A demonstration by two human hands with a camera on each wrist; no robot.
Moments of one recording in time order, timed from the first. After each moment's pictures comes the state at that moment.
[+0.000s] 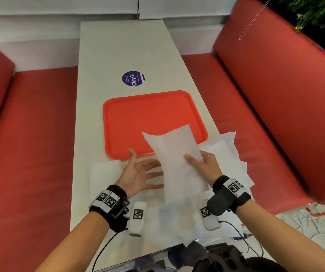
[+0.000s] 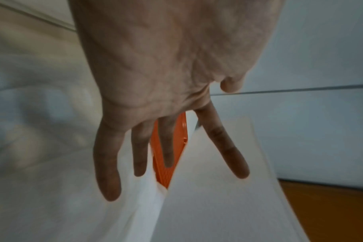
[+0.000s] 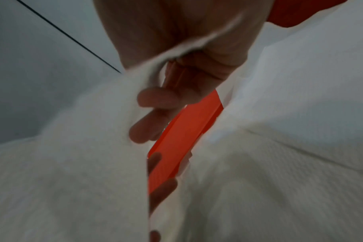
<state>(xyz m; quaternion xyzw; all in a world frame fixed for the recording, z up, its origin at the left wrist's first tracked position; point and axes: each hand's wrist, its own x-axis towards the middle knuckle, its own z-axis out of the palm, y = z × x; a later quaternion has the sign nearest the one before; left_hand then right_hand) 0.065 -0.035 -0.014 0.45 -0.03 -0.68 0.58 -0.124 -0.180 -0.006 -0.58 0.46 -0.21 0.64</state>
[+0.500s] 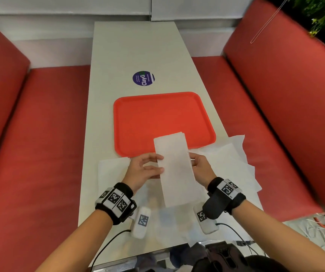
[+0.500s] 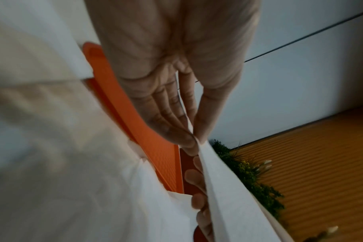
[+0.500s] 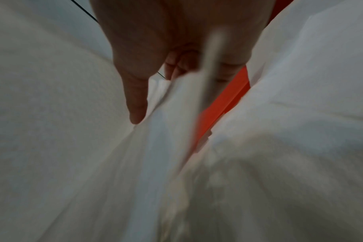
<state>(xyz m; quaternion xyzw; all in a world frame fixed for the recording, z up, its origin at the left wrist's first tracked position) 0.062 -0.018 -0.004 0.61 -0.22 -0.48 0.59 -0.097 -0.163 -0.017 -0.67 0.41 -0.12 0.61</state>
